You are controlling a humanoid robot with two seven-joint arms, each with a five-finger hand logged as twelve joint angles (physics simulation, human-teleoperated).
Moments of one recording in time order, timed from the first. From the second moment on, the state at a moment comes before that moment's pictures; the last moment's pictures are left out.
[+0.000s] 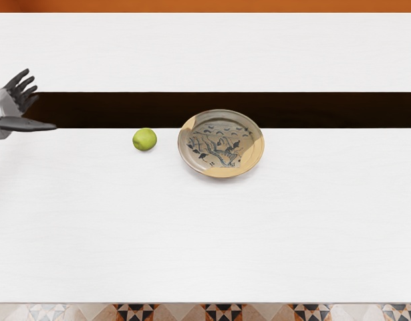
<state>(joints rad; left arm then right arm) -0.84 0.36 -0.10 -0.07 -0.02 -0.61 -0.61 -0.06 0.00 -0.35 0.04 -0.15 -0.02 0.03</state>
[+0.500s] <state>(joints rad) -1.07 0.36 0.17 -0.07 0.01 -0.61 -0.61 -0.06 0.00 -0.35 0.04 -0.15 -0.02 0.03</state>
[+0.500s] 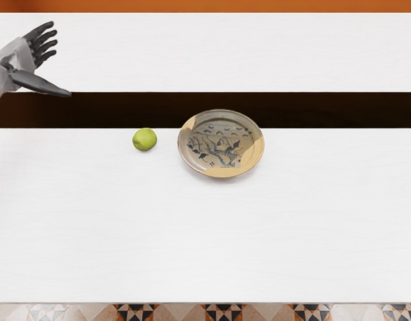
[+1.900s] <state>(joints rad) -1.48 0.00 0.57 -0.01 0.24 -0.61 0.19 -0.06 0.00 -0.35 0.04 -0.15 -0.02 0.03</state>
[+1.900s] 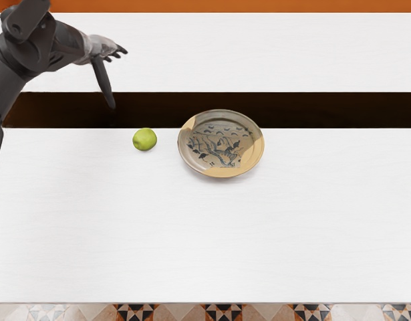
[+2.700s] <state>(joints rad) -1.53 0.00 0.73 -0.42 0.24 -0.61 0.18 -0.06 0.00 -0.35 0.04 -0.15 -0.02 0.03</state>
